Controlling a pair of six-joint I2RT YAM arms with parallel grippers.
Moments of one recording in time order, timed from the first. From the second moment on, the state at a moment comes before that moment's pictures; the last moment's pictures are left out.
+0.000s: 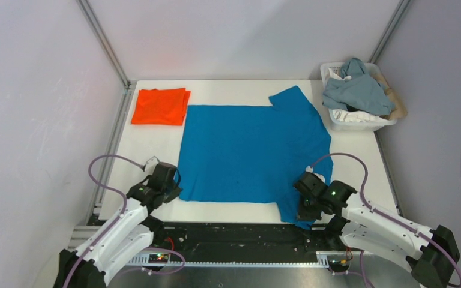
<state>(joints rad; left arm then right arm) -0.40 0.75 0.38 -0.66 -0.28 -0.96 0.84 0.82 0.52 -0.97 0.05 1.02</state>
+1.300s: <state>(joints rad) -0.31 1.21 0.80 -0.61 -0.33 -0.90 0.32 1.18 0.86 -0.74 0.03 0.61</state>
